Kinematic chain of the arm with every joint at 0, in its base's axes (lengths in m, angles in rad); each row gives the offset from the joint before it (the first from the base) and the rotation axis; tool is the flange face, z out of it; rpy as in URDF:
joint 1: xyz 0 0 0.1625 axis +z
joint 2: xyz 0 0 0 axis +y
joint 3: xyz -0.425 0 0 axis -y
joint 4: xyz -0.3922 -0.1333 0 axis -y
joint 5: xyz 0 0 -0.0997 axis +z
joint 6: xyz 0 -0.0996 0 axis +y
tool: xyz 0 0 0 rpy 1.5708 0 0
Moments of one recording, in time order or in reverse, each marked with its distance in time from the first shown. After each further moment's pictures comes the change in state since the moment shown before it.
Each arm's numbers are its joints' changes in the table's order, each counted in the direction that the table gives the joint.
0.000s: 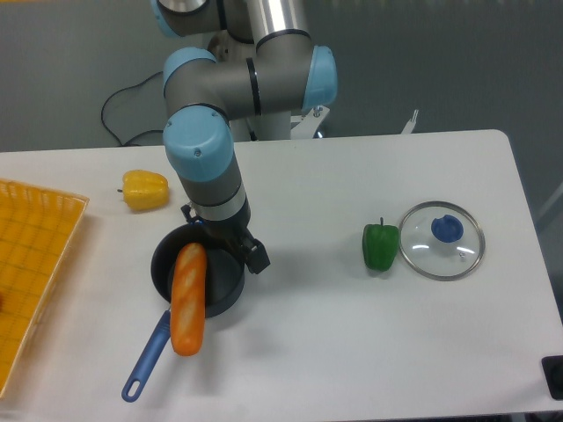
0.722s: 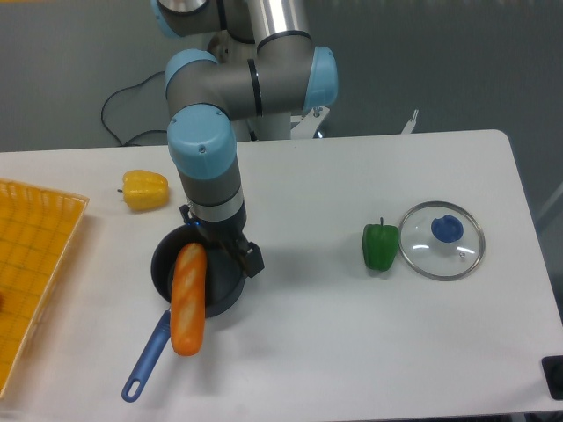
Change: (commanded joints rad) arm 0.012 -0.018 -0.063 0.100 0.072 0.031
